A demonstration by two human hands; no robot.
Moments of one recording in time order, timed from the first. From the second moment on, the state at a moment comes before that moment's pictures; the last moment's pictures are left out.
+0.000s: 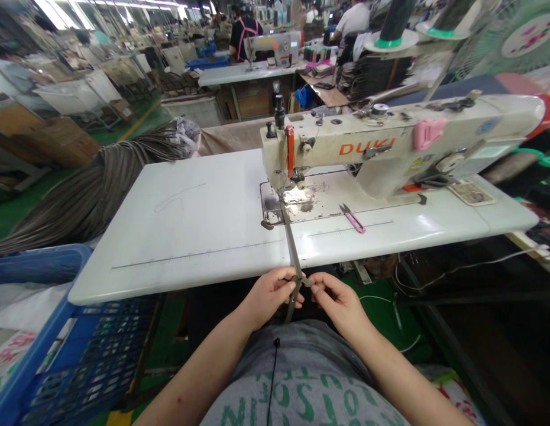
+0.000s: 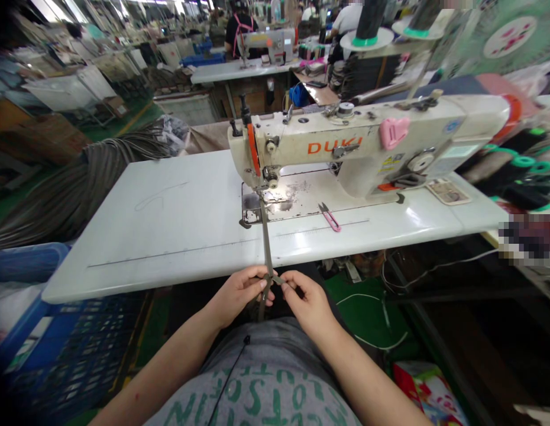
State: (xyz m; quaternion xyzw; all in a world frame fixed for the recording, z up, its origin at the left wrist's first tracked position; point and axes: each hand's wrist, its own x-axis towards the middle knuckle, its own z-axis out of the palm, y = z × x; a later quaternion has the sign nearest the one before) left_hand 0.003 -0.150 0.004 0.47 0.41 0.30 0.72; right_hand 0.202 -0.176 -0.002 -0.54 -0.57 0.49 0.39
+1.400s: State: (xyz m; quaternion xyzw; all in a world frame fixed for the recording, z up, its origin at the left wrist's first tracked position) left_hand -0.009 -0.142 0.009 0.58 0.42 0.30 0.63; right_hand 0.212 -0.175 0.007 -0.57 -0.69 0.29 0.34
